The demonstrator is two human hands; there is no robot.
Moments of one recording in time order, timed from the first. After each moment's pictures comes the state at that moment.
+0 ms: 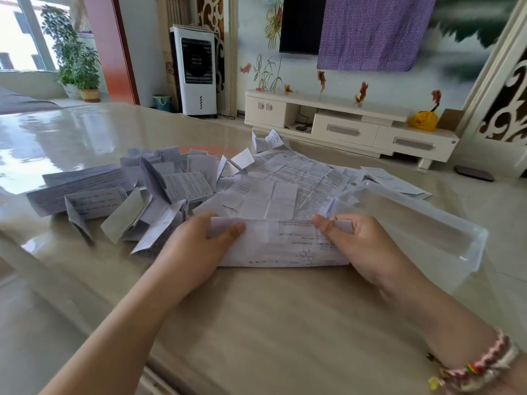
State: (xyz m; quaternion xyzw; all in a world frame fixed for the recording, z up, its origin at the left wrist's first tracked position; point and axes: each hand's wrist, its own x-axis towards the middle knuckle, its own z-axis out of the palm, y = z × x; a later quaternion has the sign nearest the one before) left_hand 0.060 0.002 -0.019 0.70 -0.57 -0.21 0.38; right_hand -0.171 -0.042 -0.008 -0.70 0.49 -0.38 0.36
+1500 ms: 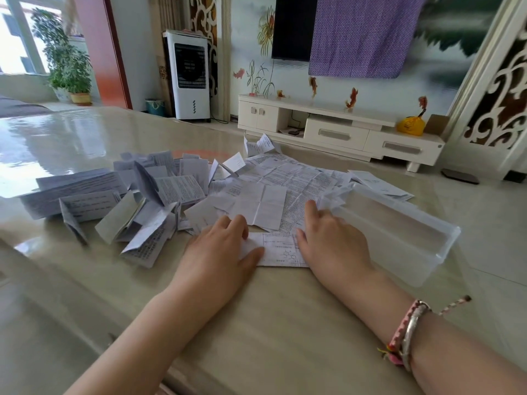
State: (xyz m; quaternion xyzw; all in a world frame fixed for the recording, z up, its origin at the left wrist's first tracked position) left_hand 0.023 0.009 -0.024 0.66 -0.70 -0.02 0.25; right_hand -0.153 -0.040 -0.014 -0.80 0.57 -0.14 -0.16
